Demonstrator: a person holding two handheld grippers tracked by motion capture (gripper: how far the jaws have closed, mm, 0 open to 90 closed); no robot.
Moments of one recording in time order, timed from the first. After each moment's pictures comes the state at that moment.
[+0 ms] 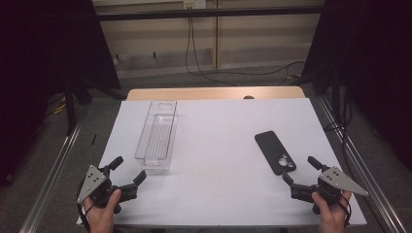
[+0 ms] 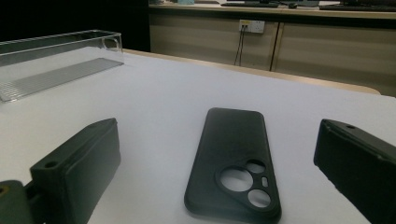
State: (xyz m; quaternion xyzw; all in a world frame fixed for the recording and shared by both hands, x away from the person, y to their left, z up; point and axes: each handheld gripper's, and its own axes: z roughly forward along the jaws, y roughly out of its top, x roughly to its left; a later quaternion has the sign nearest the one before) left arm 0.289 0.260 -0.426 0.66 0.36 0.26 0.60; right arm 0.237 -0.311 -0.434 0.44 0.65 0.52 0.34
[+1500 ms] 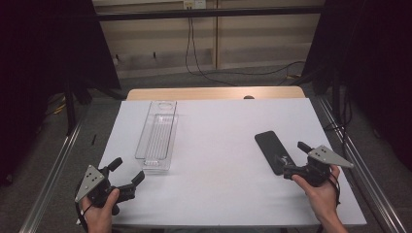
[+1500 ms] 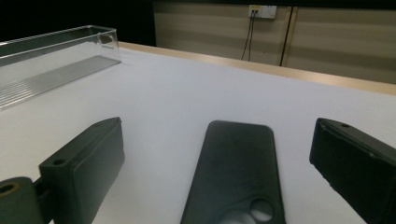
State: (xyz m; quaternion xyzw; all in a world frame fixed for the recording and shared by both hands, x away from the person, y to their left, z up) left arm 0.290 0.266 -0.427 0.67 0.38 0.25 0.59; right arm 0.290 -0.305 -0.424 0.45 0.66 0.51 0.31
